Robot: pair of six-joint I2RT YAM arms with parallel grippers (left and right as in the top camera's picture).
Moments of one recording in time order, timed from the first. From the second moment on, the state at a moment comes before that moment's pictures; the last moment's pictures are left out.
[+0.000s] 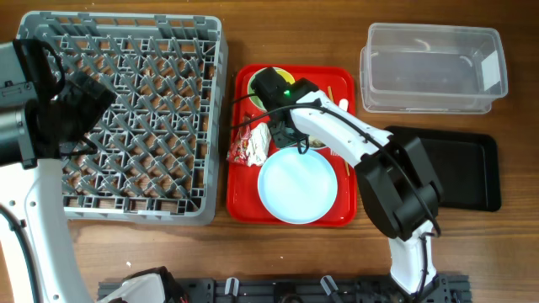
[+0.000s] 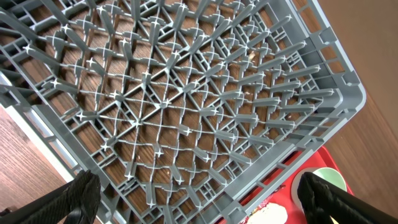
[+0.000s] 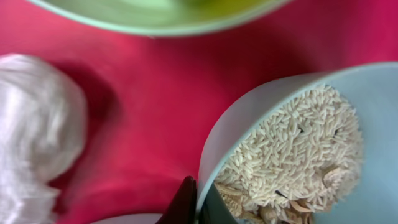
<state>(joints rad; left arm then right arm) 0.23 1.36 1.67 -1.35 -0.10 -0.69 0.63 2.11 1.57 -0.96 0.20 0.28</state>
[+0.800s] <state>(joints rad) 0.23 1.36 1.67 -1.35 -0.09 -0.69 0.37 1.73 1.60 -1.13 0.20 0.52</state>
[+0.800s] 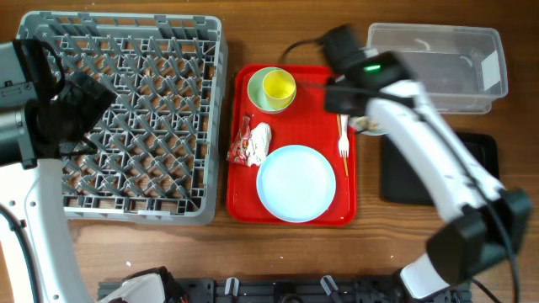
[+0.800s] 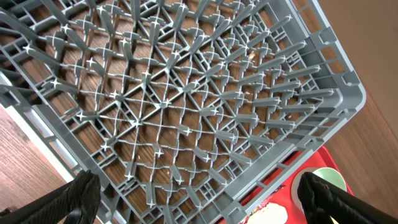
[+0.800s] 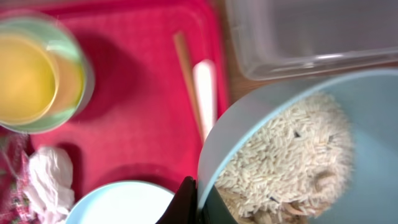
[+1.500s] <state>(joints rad) 0.23 1.36 1.67 -1.35 -0.10 -0.69 -0.44 1.68 1.37 -1.18 -0.51 0.18</state>
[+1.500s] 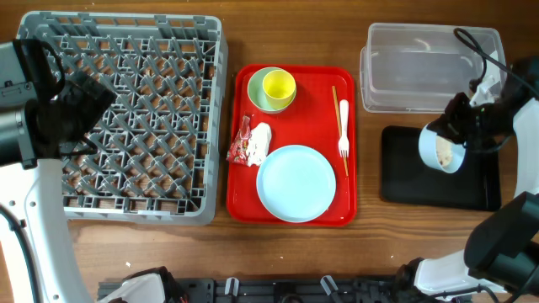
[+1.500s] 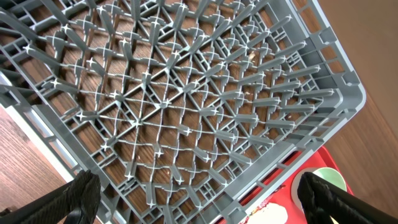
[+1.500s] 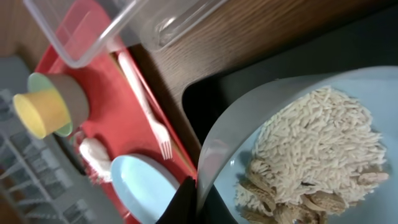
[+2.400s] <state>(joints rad) 0.23 1.36 1.67 -1.35 -0.10 -0.69 -0.83 1.86 1.17 -1.24 -1.20 -0.09</state>
